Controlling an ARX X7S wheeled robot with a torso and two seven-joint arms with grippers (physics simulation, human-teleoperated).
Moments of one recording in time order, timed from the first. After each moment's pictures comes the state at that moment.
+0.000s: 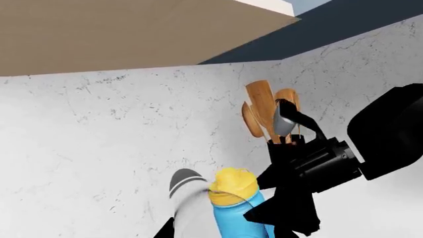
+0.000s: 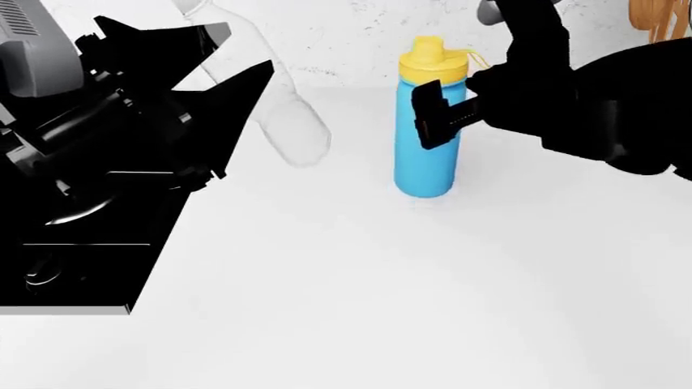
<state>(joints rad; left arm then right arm) -0.98 -0.68 0.13 0.37 -1.02 -0.76 0.34 1.56 0.57 -0.78 0.21 1.27 1.13 0.23</state>
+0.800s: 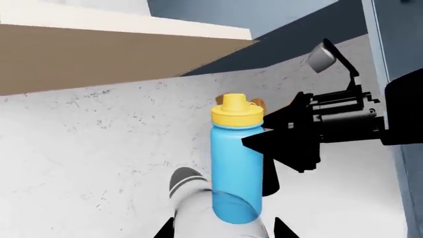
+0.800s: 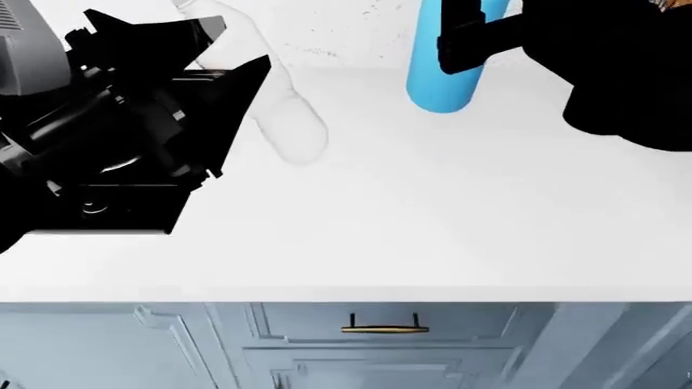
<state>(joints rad) -0.99 -0.69 0.12 0.40 -1.05 -0.77 0.31 1.54 0.64 -0.61 -0.06 1.31 1.00 0.49</state>
